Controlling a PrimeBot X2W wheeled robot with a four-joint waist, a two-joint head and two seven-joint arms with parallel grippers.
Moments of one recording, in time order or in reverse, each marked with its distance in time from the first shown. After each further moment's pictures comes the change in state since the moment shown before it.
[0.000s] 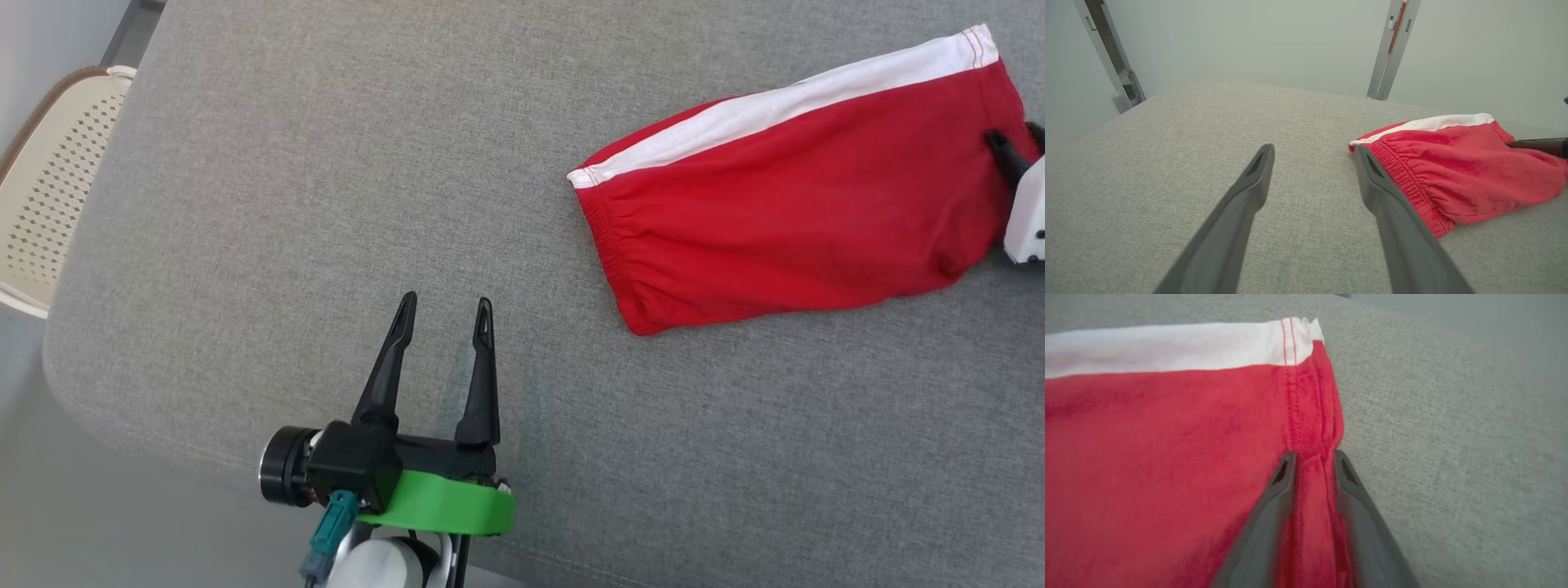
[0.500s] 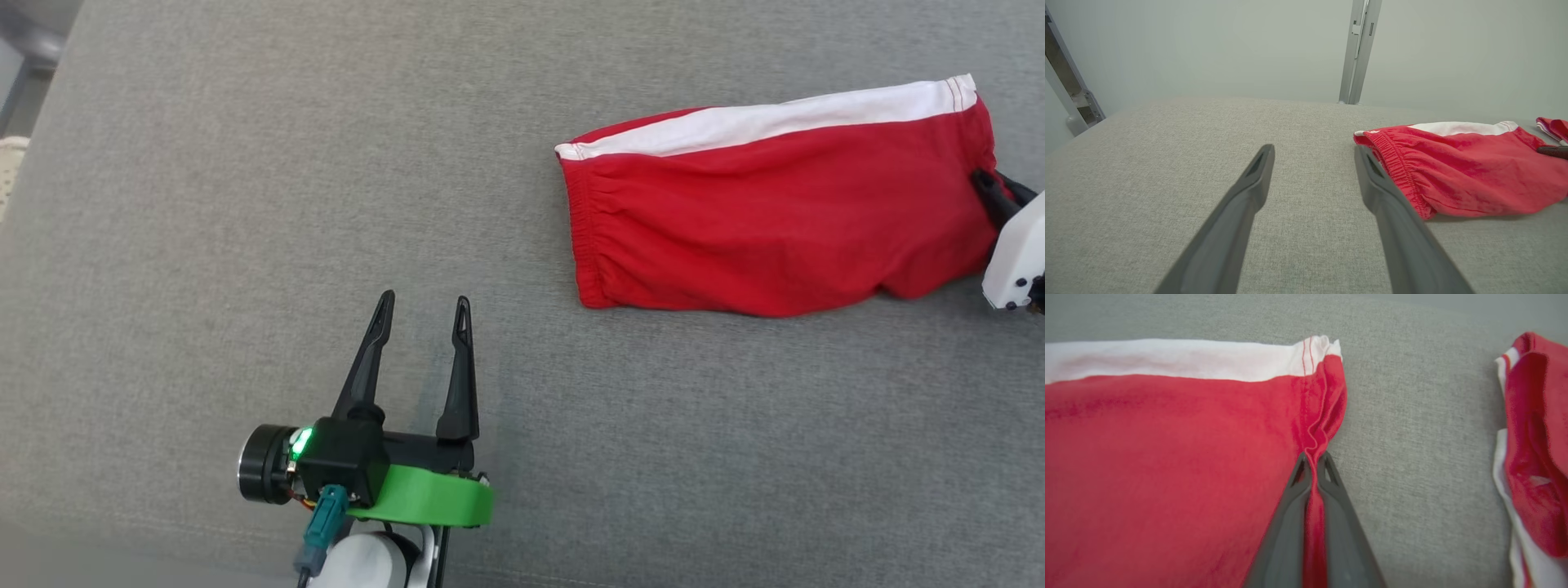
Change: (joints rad) left arm -0.001 -0.002 0.051 0.036 0.061 -0.016 0.000; right arm 0.095 -0.004 0.010 -0.057 0.095 0.000 -0.120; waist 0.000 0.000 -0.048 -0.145
